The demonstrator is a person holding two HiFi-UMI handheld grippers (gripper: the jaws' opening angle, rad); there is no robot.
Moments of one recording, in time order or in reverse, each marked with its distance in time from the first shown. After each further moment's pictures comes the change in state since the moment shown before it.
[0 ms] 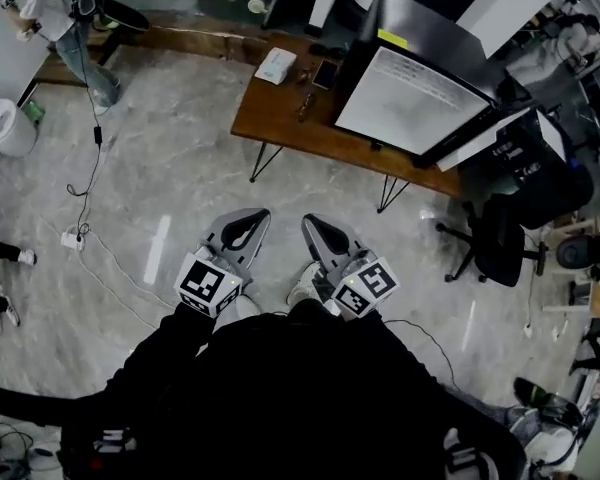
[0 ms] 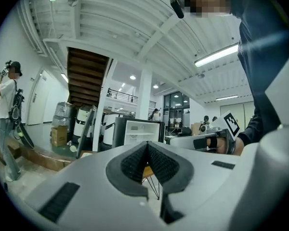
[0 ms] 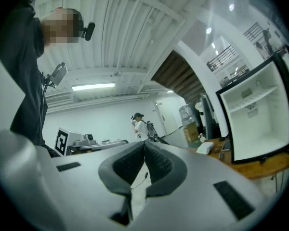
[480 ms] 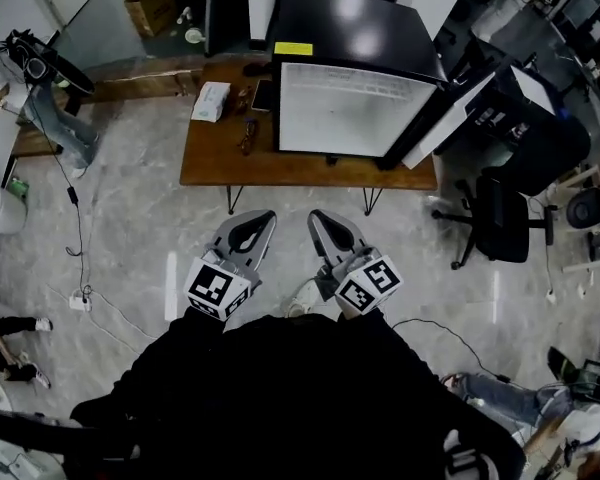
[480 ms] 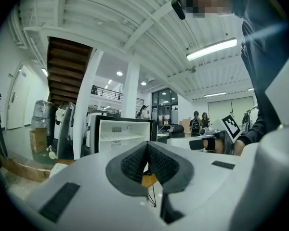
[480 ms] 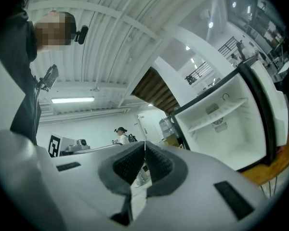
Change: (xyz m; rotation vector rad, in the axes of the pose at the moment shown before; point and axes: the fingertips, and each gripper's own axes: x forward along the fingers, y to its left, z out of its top) left arm 0.243 -0.054 0.006 0.058 0.025 -0.158; right arm -0.080 -0.228 0.066 0.078 -0.164 -0.205
